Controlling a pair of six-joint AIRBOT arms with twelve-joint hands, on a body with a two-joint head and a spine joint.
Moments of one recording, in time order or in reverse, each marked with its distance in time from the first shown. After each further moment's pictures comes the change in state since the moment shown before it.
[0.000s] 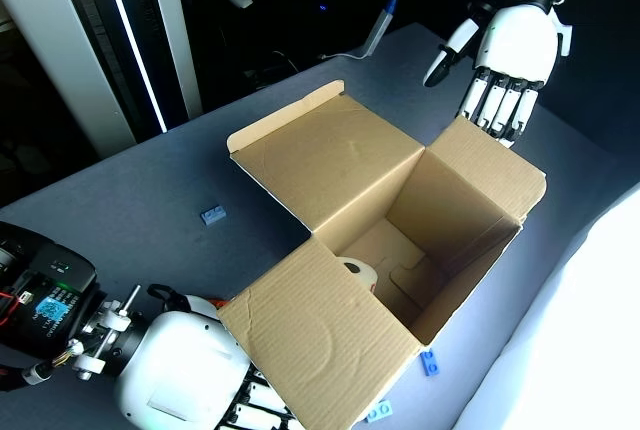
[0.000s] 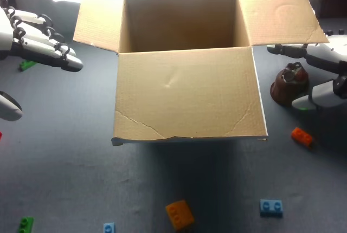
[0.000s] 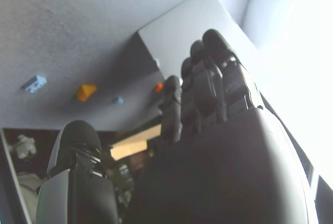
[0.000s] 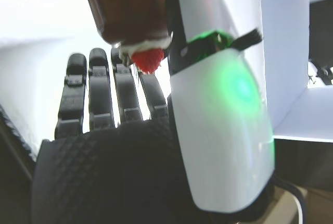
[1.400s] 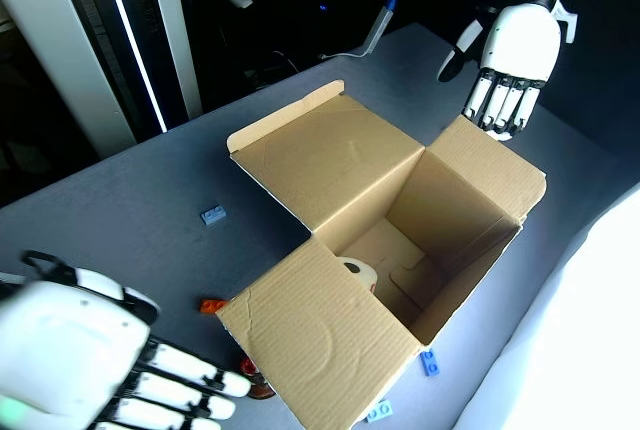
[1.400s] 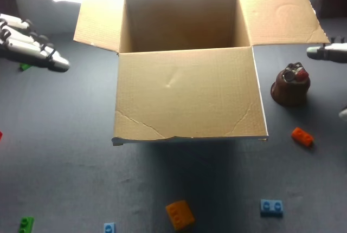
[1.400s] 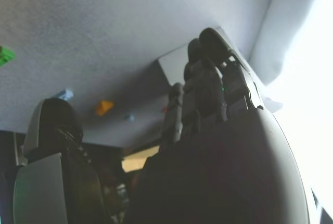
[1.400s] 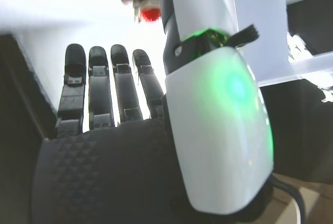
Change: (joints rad) left arm -0.063 0.022 -0.001 0.158 -0.008 -0.155; right arm -0.015 0.288 -0.260 -0.058 -0.049 0.095
